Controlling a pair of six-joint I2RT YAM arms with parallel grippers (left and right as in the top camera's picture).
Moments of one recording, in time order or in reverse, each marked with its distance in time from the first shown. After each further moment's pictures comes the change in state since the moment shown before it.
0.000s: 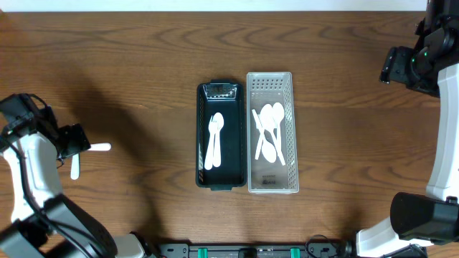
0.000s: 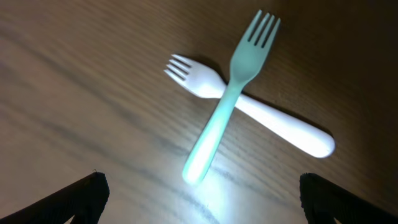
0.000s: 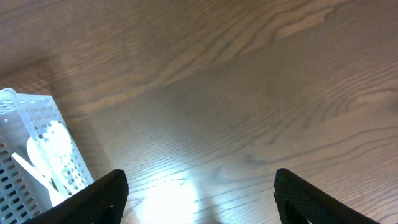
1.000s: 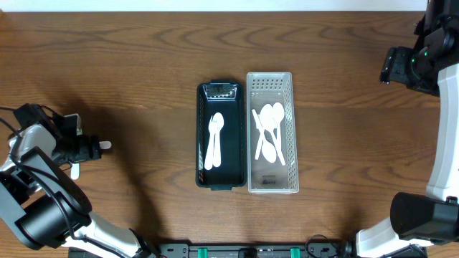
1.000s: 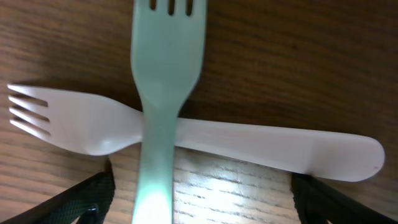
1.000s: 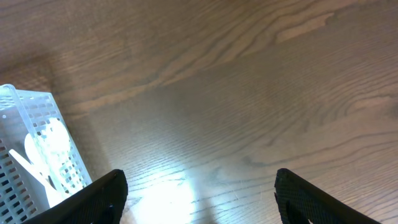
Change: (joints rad) left arm 0.050 0.295 0.000 0.109 0.194 0.279; right arm 0.000 0.000 0.000 0.003 -0.003 -0.025
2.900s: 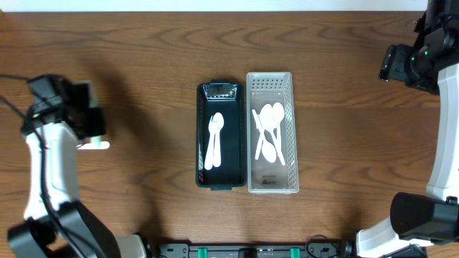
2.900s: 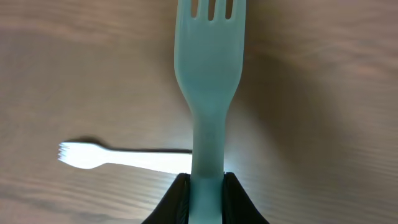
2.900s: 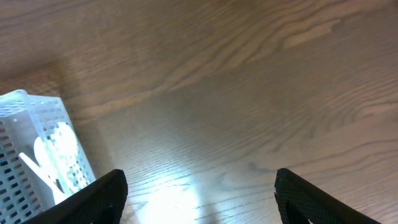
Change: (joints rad) left arm -0.296 -0.358 0.040 -0.102 -0.003 -0.190; right arm 0.000 0.000 0.000 0.026 -0.021 0.000
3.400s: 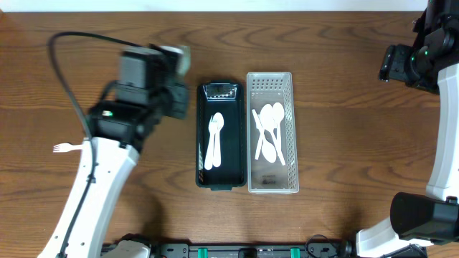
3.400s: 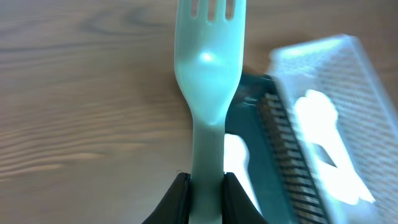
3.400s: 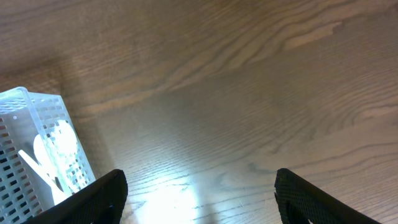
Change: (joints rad) left arm -0.659 -0.158 0.184 -0.072 0.004 -0.303; right arm 0.000 0.000 0.000 -0.002 -0.003 -0.015
